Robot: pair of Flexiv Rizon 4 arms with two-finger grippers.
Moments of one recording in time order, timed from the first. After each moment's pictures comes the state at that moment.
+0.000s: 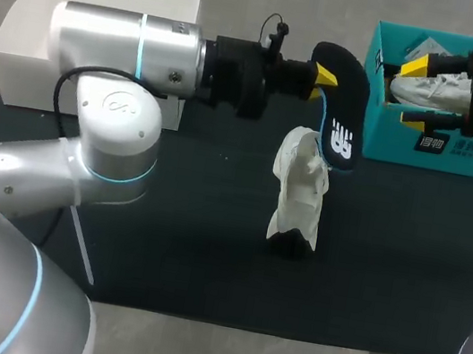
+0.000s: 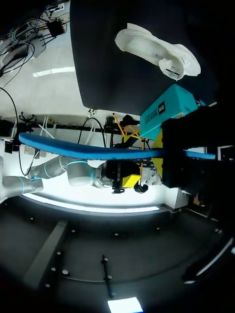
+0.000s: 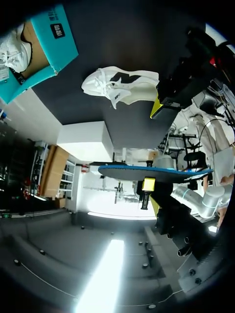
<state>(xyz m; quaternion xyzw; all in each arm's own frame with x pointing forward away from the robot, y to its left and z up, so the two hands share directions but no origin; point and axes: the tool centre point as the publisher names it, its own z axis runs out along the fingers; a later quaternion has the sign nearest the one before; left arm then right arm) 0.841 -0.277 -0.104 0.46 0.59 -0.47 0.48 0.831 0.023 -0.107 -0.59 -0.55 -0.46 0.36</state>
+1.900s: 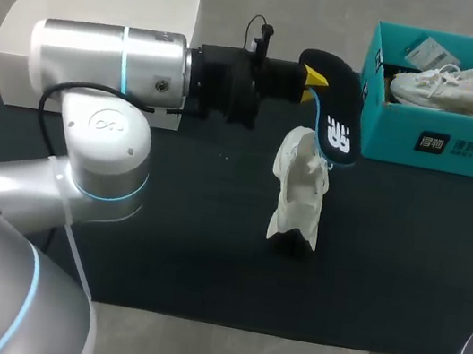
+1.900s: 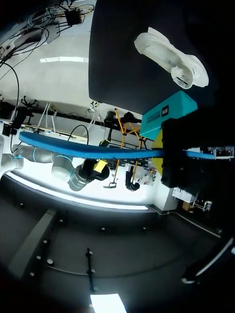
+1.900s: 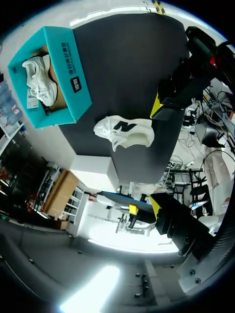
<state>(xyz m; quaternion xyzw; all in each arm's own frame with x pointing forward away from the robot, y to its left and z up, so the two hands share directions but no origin) 0.826 -0.262 -0.097 0.40 0.61 -0.50 0.47 0.773 -0.087 -0.103 -0.65 -0.60 -0.41 0.21</state>
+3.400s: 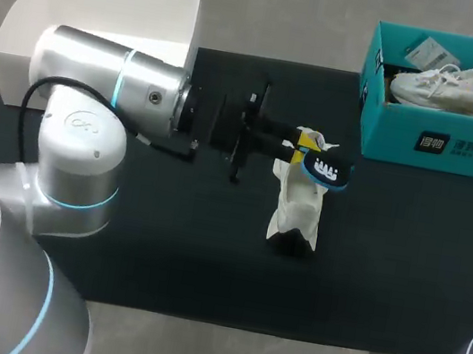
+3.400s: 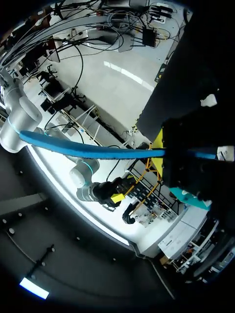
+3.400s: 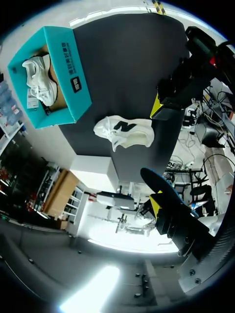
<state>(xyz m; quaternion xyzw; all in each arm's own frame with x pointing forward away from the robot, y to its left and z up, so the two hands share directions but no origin) 0.734 -0.263 -0.150 0.33 0.69 -0.61 0.22 0.774 -0.087 -0.103 -0.65 -0.60 -0.41 0.21</state>
